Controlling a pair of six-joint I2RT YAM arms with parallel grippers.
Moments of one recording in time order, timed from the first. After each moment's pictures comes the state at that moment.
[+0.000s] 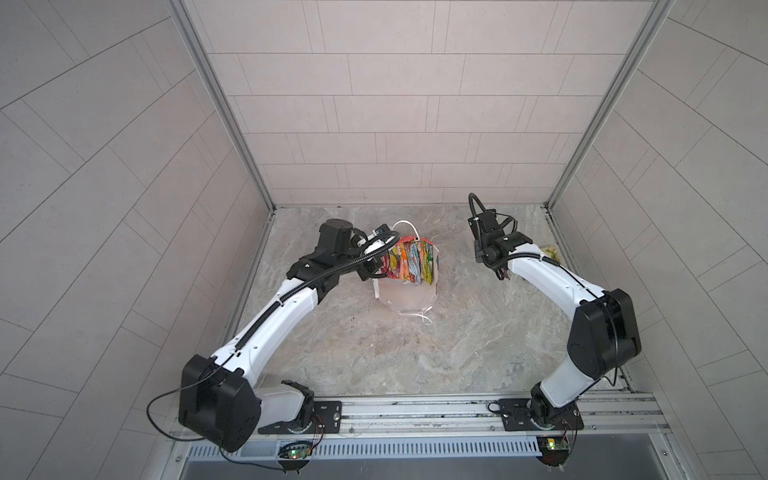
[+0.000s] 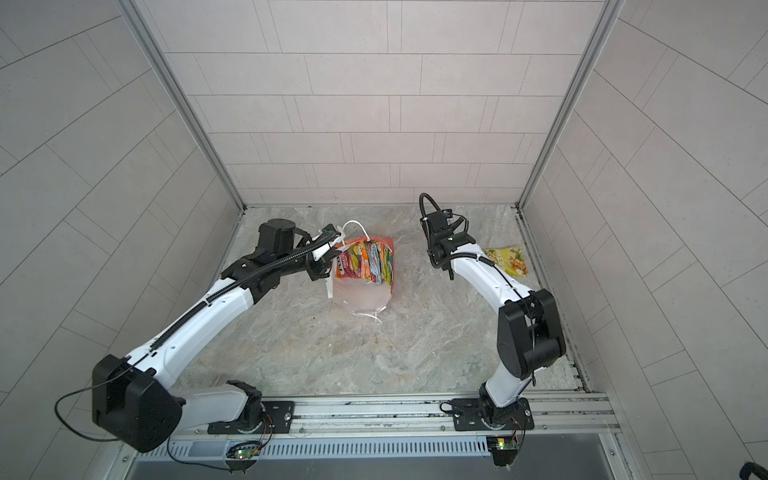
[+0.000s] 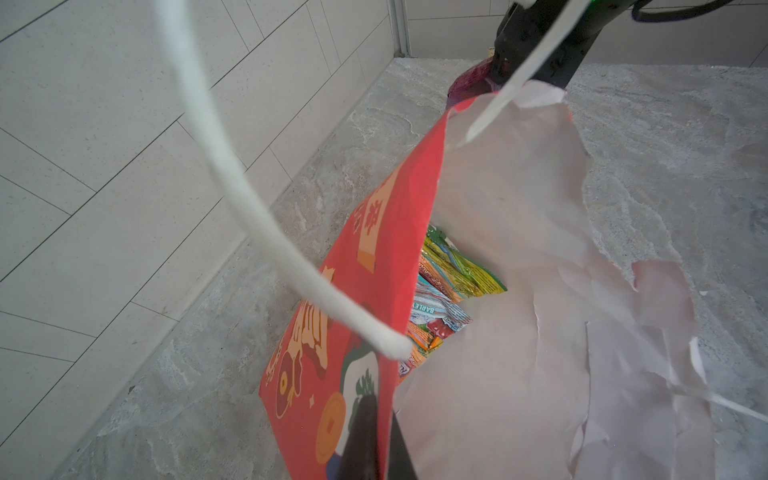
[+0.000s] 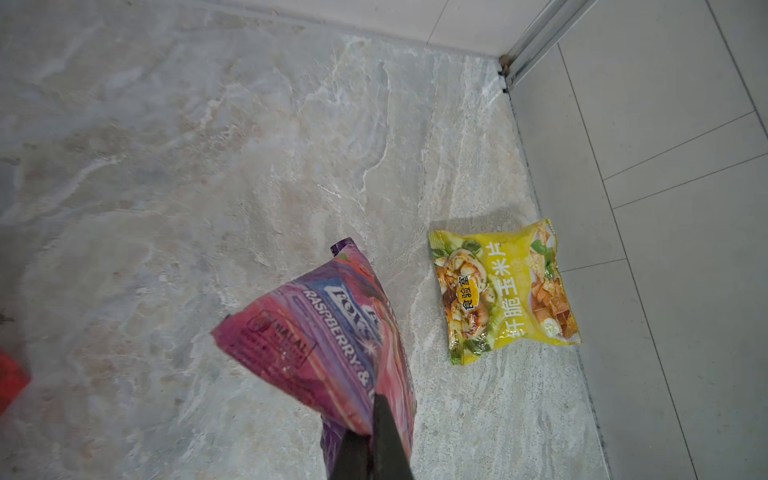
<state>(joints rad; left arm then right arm) -0.40 1.28 1.09 -0.35 0.39 0.54 0.32 1.65 1.33 -0.69 0.58 0.29</state>
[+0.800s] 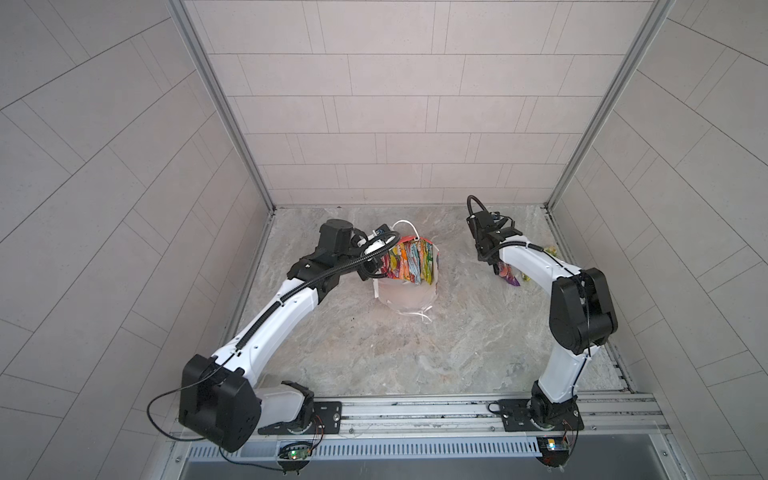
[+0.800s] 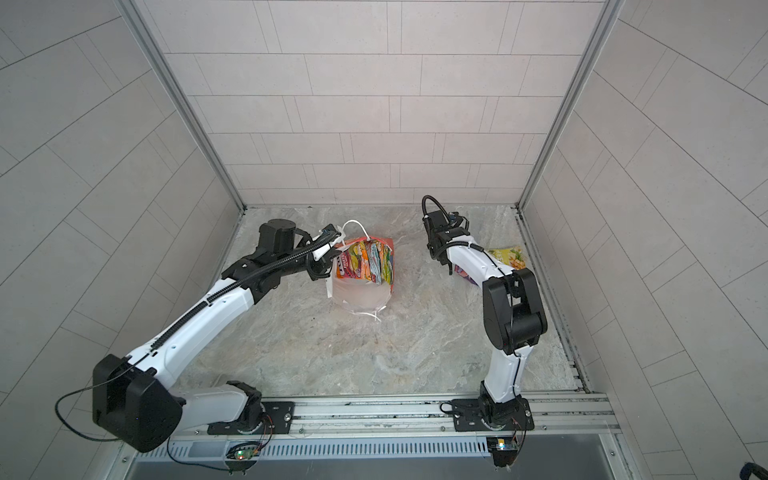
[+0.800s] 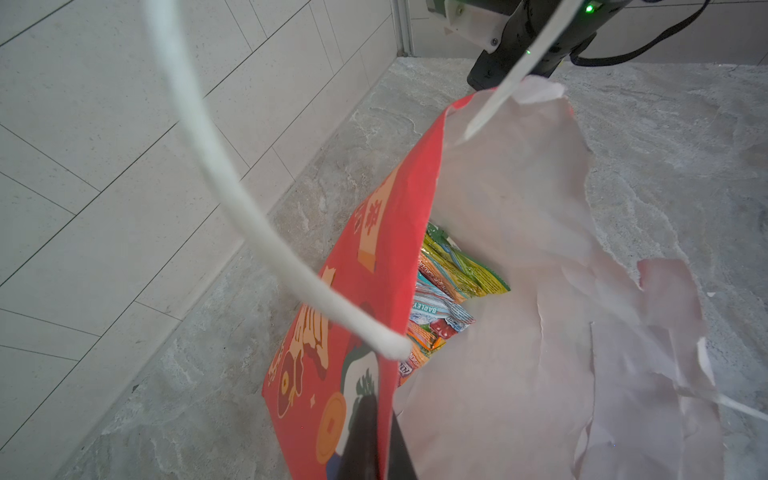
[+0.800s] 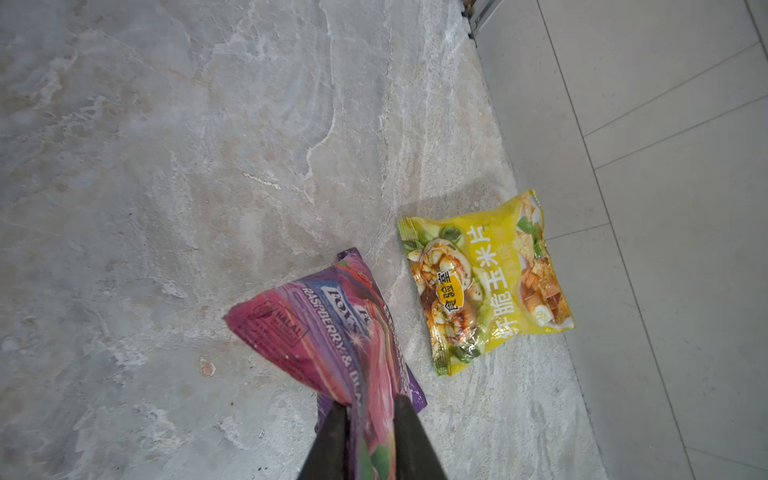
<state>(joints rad) -0.40 1.29 1.09 -0.35 0.38 0.54 0.26 1.82 1.41 -0.71 0.66 0.36</state>
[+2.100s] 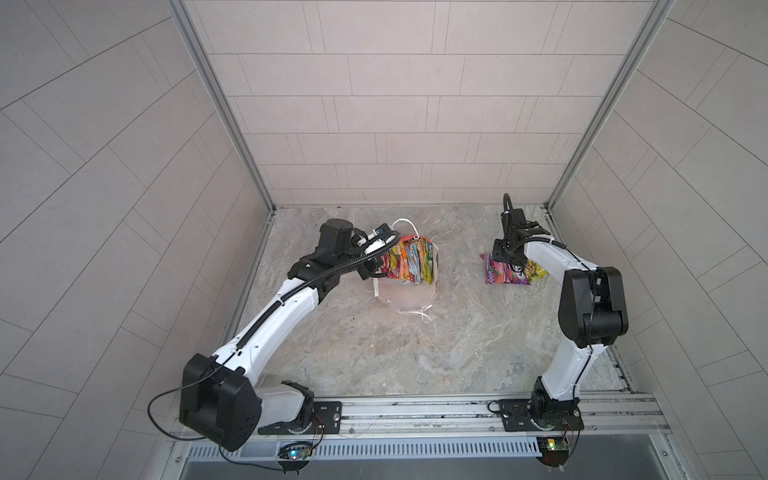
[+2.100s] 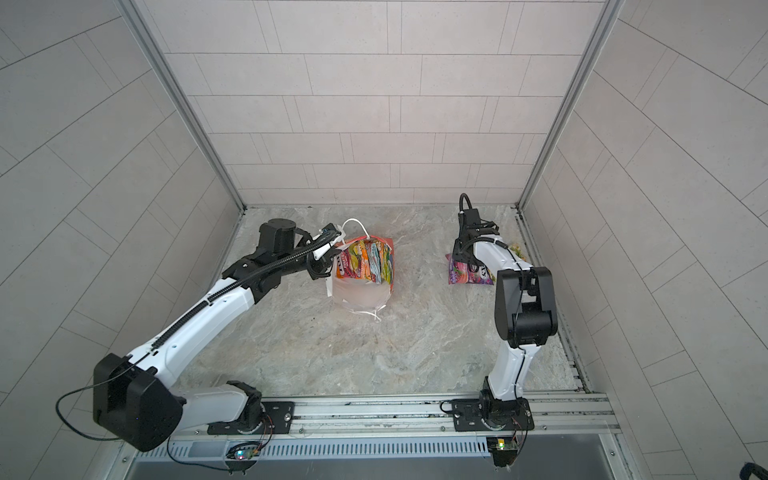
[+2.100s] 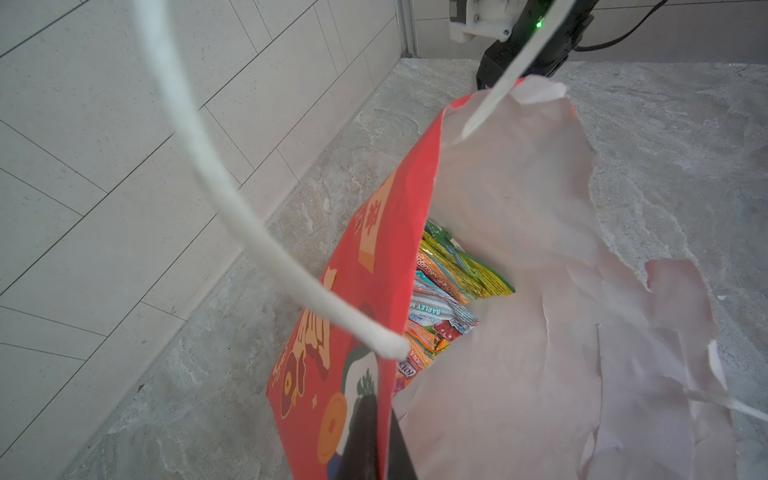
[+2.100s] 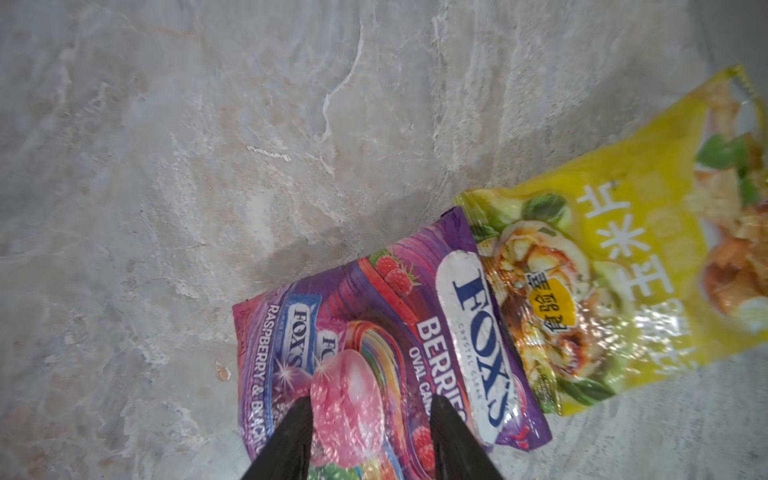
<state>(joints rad) -0.40 1.29 1.09 -0.33 0.37 0.54 0.03 1.85 1.36 -0.63 0.18 0.32</state>
